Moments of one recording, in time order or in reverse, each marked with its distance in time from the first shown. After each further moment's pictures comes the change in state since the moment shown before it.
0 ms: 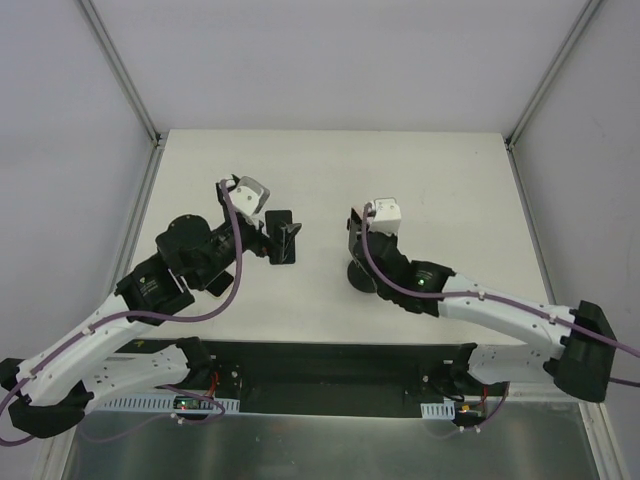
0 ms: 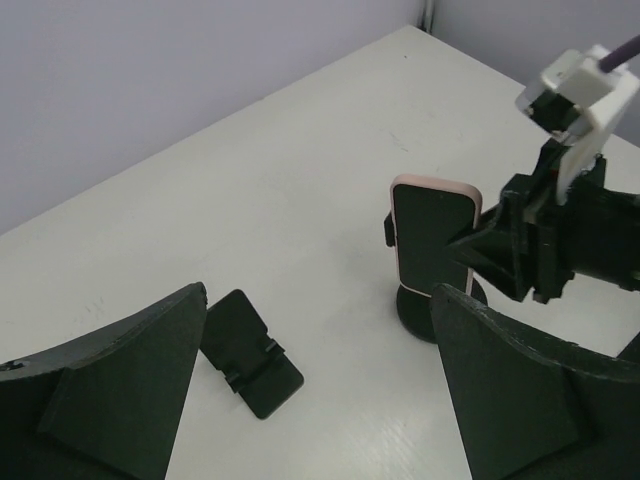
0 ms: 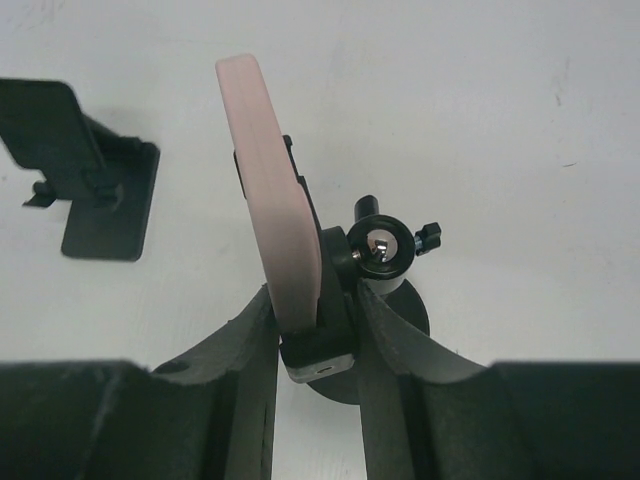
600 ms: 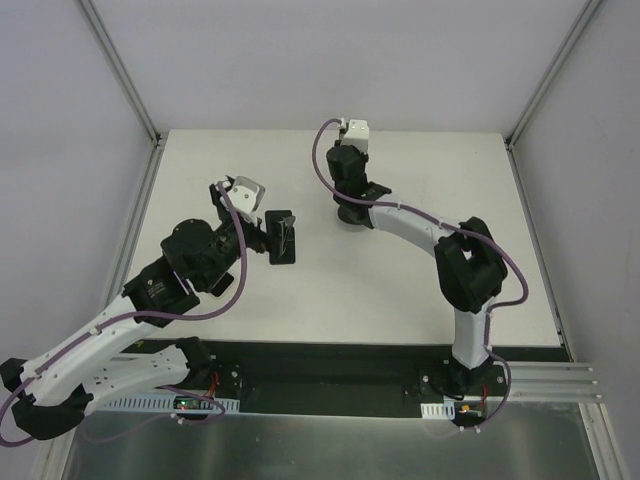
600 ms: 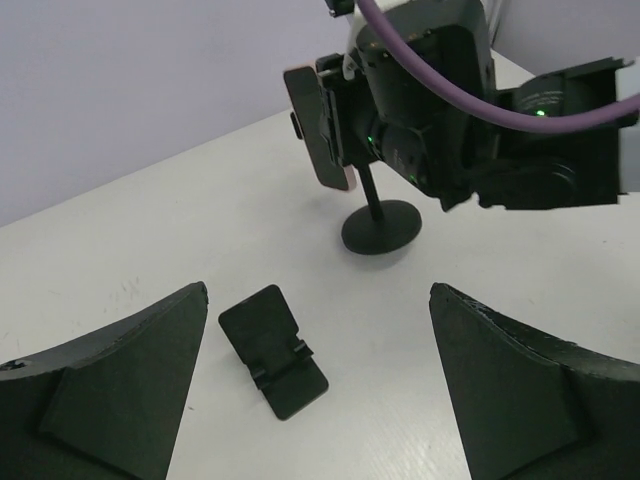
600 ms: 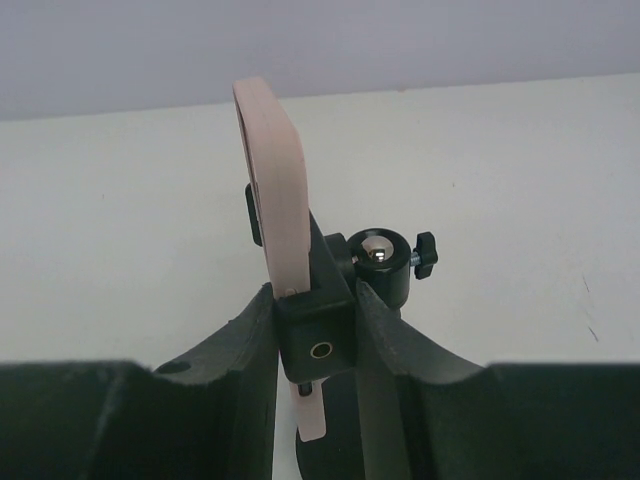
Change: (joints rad) left arm 0.007 -0.043 -0.080 0.089 -0.147 0.007; right arm -0.358 0.771 0.623 0.380 -0.023 -0.250
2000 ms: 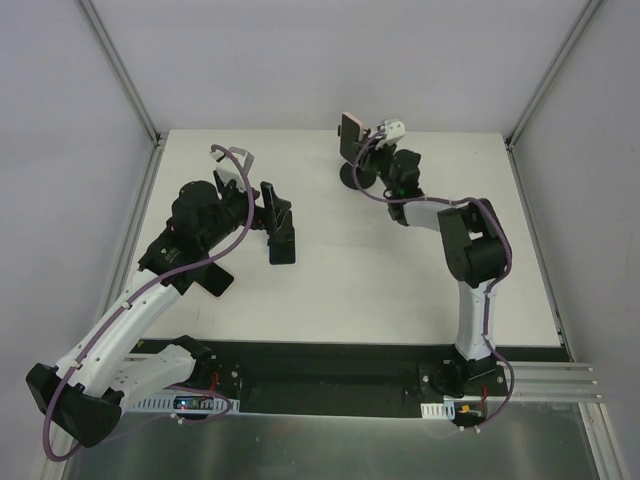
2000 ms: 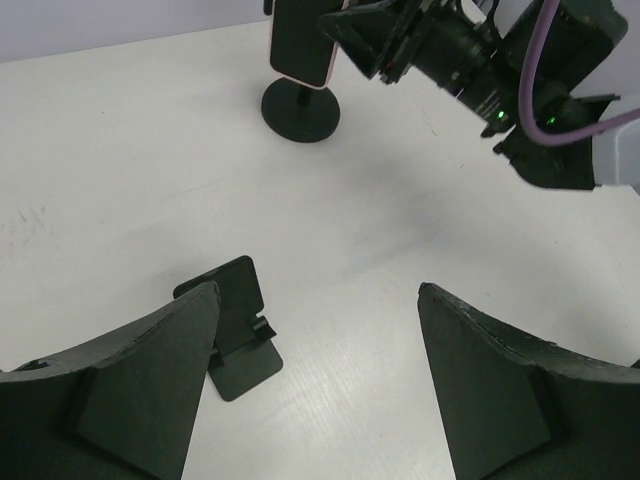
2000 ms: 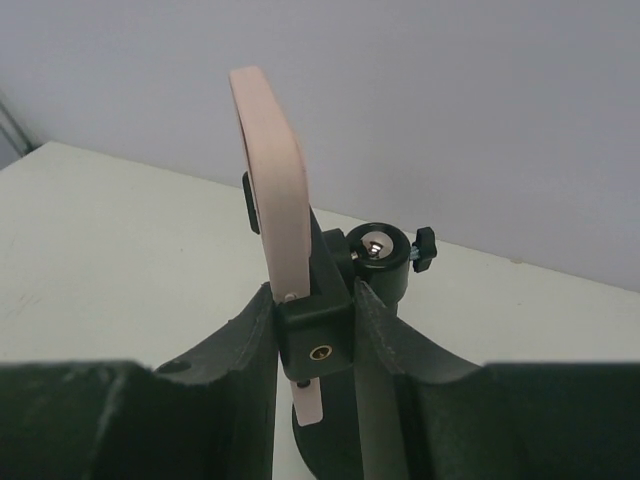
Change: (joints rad) left arm 0.406 0.171 -0.001 0.008 0.454 -0.272; right arm -0.303 0.190 -0.190 0.834 -0.749 -0.163
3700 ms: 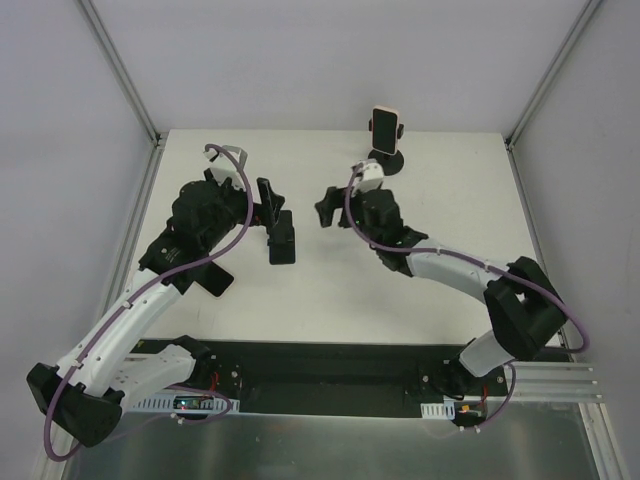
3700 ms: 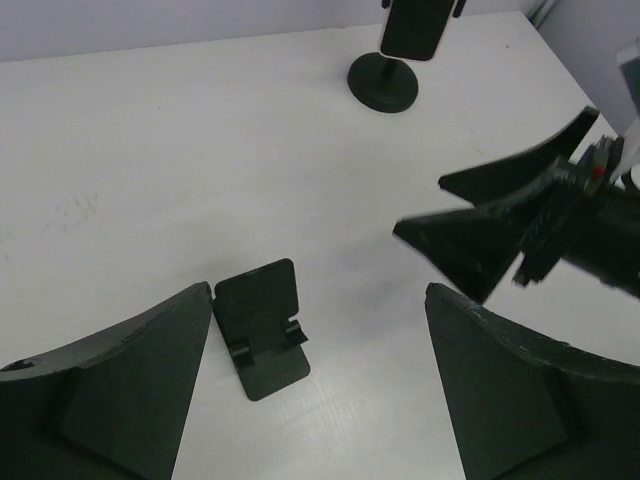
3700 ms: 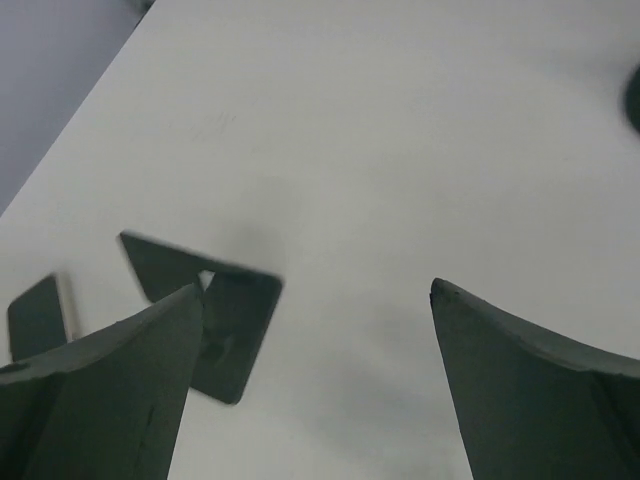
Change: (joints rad) left arm 0.006 0.002 -0.003 0.000 -0.087 -0.003; right arm 0.234 -0.571 -0.359 -0.539 0.192 0.282
